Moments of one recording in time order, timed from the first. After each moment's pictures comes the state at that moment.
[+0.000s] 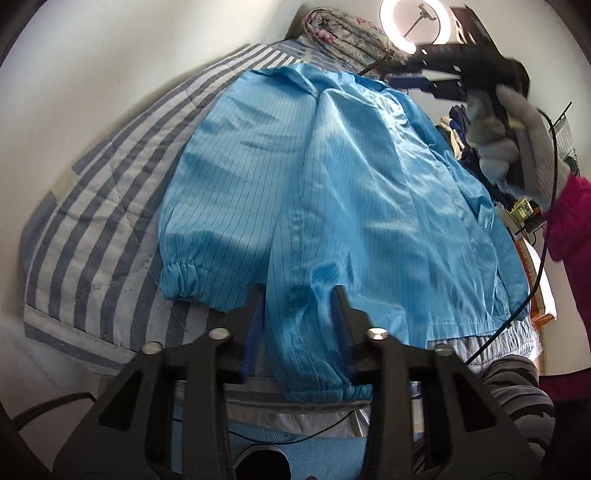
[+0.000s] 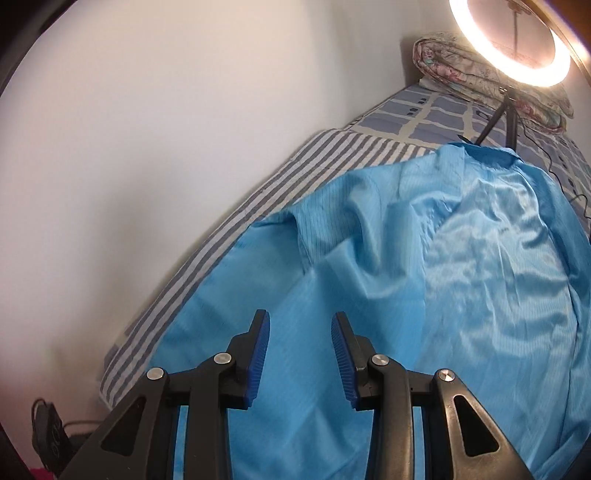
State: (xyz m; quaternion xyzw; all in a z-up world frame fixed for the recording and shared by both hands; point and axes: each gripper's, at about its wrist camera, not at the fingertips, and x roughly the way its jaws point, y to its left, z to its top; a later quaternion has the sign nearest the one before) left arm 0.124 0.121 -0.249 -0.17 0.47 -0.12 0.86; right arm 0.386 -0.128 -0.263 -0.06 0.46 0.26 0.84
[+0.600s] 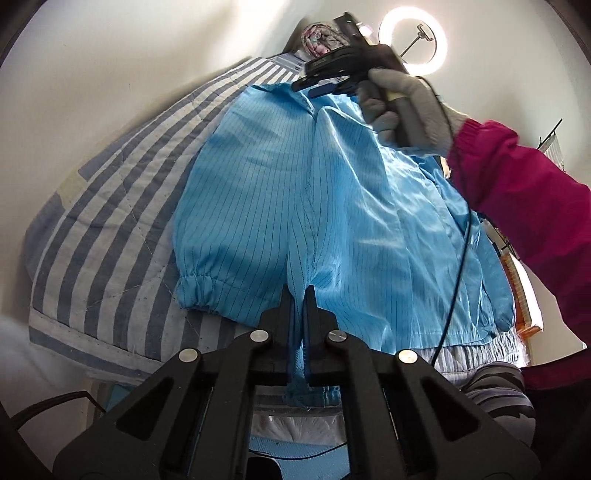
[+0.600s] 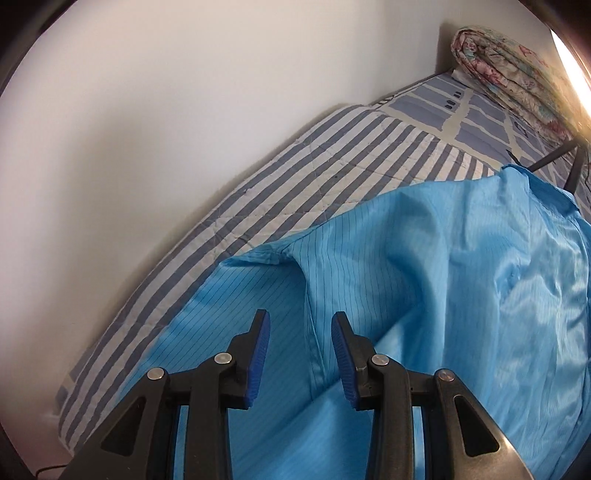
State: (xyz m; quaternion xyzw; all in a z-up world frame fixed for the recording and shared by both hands) left arm 0.118 0.138 -0.237 -0.20 0.44 -0.14 0.87; right arm 0.479 -0.033 -0.329 -0.14 0.50 0.24 0.82
